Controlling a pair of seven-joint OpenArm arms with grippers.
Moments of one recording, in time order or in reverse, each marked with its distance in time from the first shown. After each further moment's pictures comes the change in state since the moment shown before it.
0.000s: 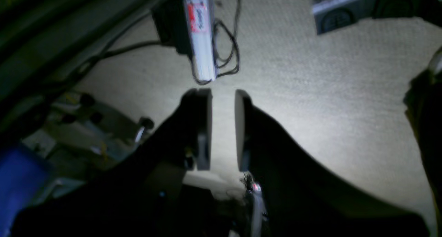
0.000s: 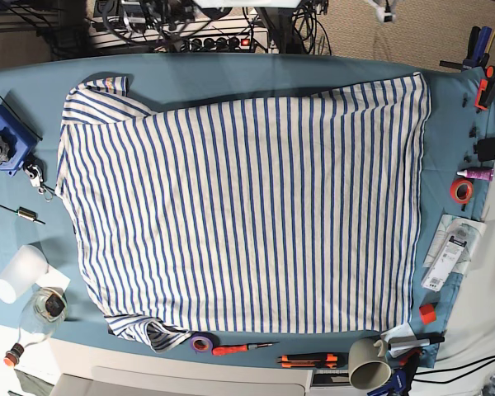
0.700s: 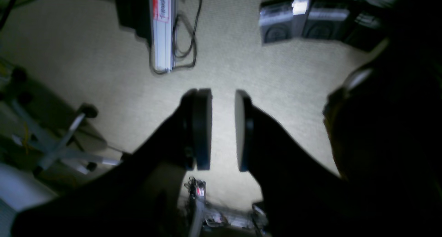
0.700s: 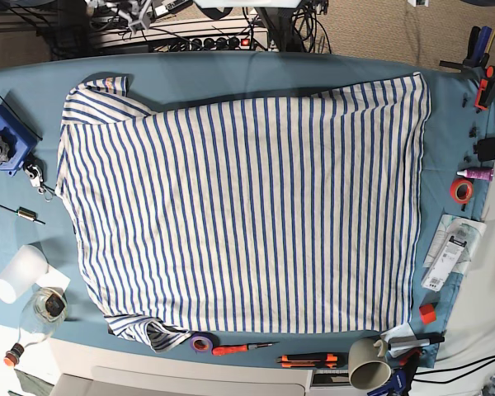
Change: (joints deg) left arm 26.3 -2.5 0.0 37.6 -9.4 0.0 1.6; right arm -25.2 9.9 -0.1 38.1 1.4 2.3 -4.3
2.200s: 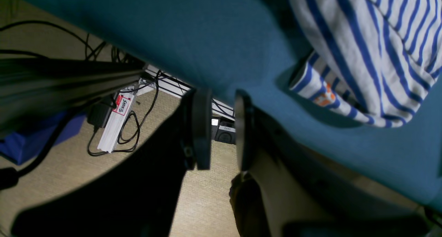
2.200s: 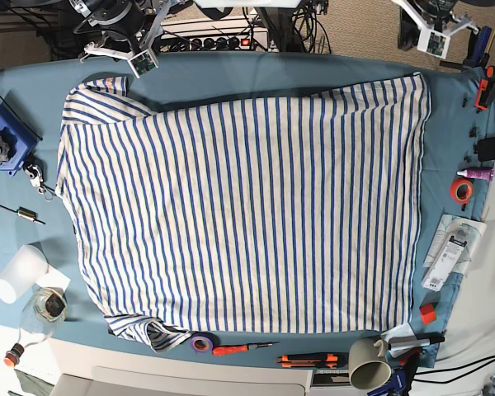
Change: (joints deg) left arm 16.1 0.1 -4.8 63.1 -3.6 0.0 20.5; right arm -13.4 0.3 0.1 62.1 -12.0 -12.3 -16.1
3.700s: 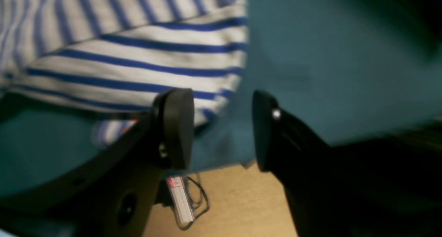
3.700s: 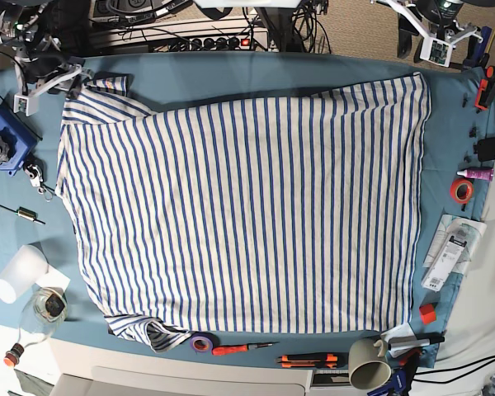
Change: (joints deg) left arm -2.2 -0.1 -0.1 0.0 0.2 0.0 0.0; right arm 17.3 -5.5 39.9 -22.4 35.3 6.1 -5.8
